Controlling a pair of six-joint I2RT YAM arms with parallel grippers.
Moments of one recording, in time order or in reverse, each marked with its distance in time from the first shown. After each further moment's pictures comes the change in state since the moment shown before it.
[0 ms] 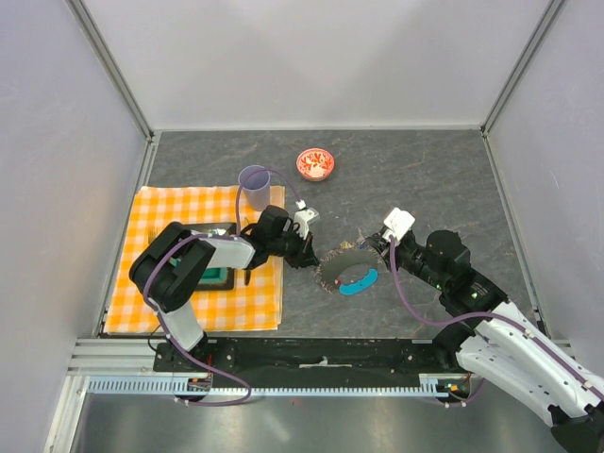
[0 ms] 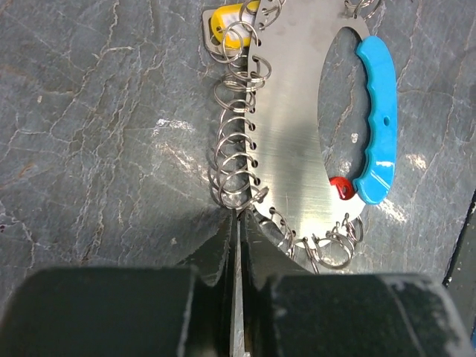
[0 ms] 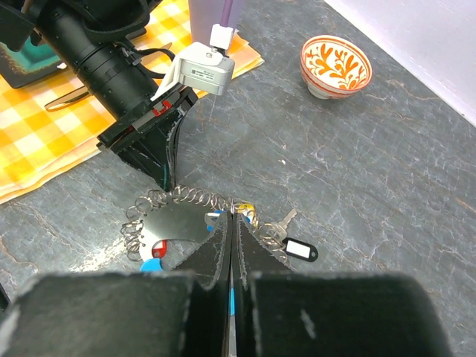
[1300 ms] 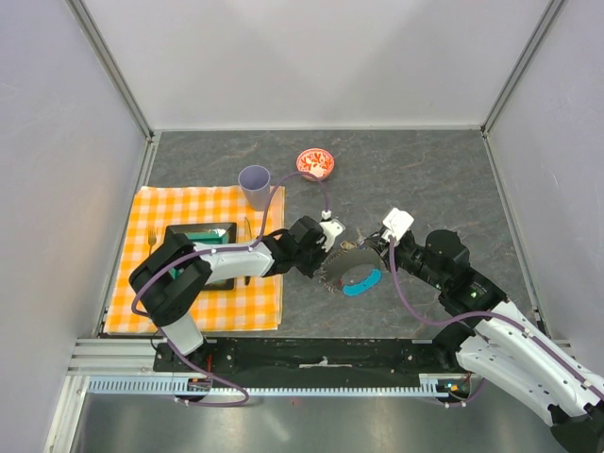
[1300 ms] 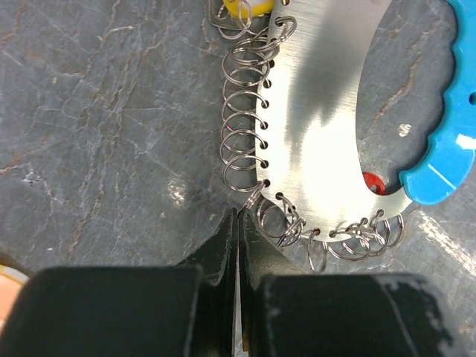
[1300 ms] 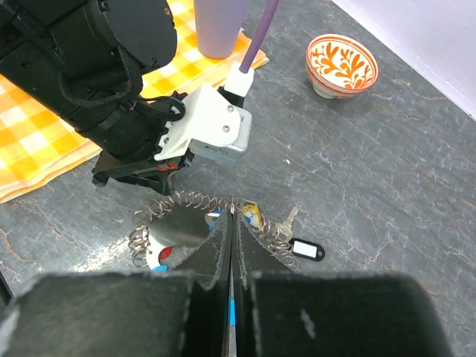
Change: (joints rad) left arm -0.249 -0.063 0.150 -0.369 -0.505 0.066; right arm 0.000 0.006 0.000 0.000 -0.013 0.003
